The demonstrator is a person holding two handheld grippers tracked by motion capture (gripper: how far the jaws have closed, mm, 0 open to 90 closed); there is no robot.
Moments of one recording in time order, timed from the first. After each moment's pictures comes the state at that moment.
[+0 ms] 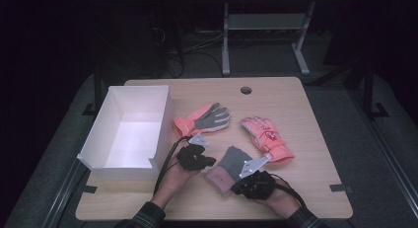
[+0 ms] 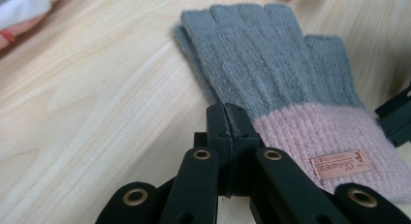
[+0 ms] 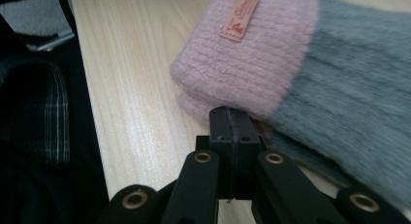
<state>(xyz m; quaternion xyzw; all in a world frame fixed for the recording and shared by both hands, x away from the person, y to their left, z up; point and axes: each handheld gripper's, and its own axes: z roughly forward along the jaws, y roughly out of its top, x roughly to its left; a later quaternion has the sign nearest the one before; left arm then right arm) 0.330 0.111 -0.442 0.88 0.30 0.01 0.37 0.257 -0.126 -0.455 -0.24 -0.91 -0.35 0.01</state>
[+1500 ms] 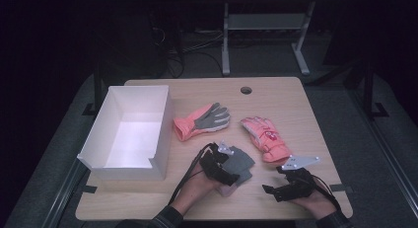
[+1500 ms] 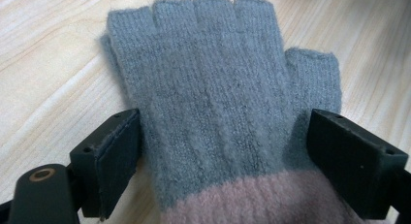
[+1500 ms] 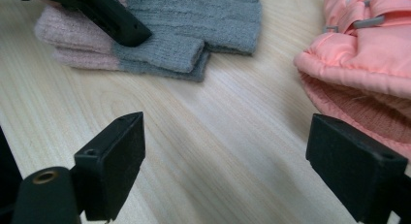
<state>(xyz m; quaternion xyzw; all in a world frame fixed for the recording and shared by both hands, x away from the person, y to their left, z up) 0.317 0.045 -0.462 0.91 0.28 0.04 0.32 0.250 -0.222 -0.454 -0.37 -0.85 -0.37 -0.08</state>
